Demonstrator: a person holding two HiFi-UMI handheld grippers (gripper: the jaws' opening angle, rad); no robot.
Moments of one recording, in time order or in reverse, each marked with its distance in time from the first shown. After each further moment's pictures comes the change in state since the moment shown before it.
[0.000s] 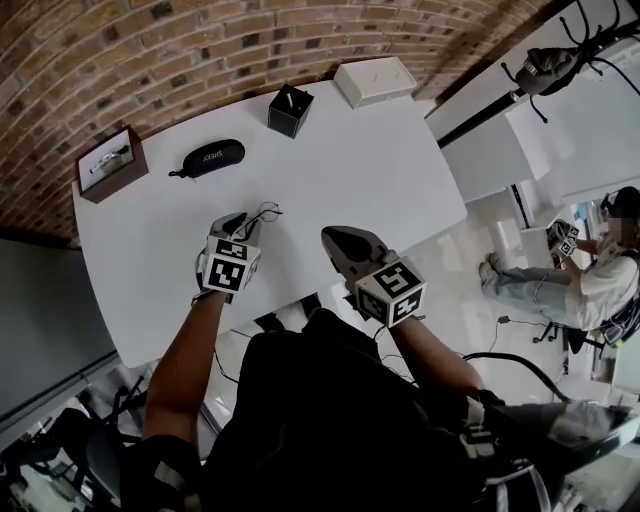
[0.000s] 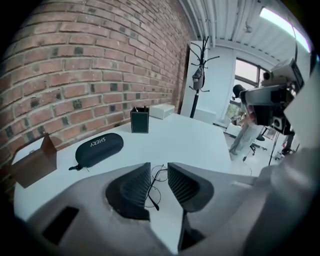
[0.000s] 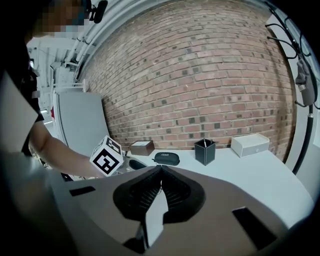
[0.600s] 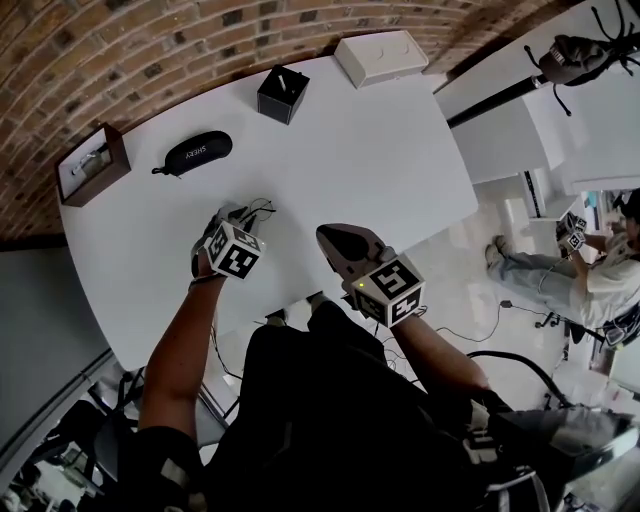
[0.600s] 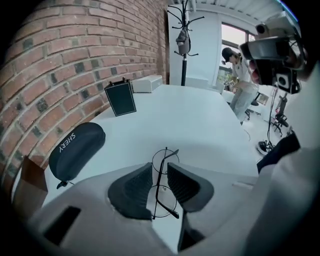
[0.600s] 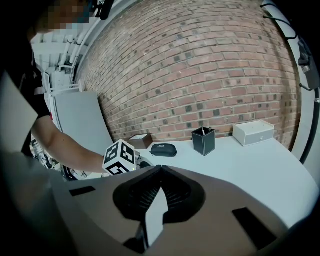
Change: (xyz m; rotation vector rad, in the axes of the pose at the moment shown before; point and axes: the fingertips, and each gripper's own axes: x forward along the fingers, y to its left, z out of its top) left arm 0.082 0.005 -0.045 0.250 0.287 -0.032; right arm 0.030 -0.038 -0.031 0.059 0.077 0.044
